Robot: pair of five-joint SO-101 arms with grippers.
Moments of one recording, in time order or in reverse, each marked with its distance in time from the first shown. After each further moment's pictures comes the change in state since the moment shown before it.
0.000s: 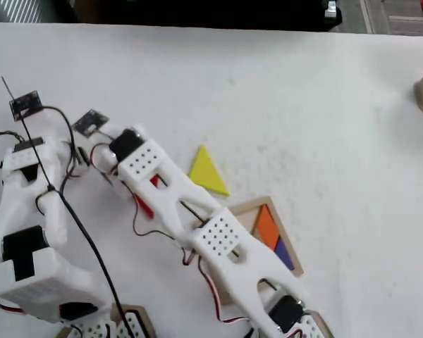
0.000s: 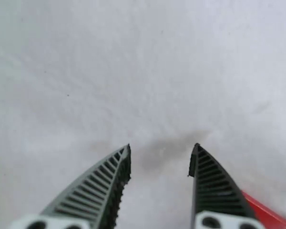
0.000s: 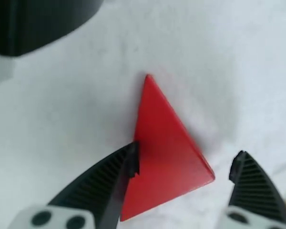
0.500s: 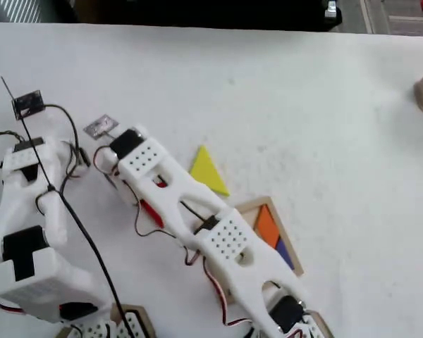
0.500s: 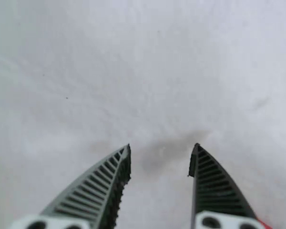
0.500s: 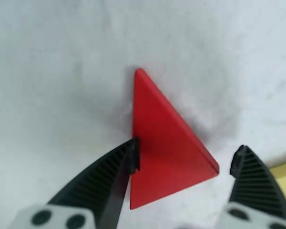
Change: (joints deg) left arm 0.0 0.0 0.0 0.0 -2.1; right arm 0.2 -7.9 18.3 0.4 -3.7
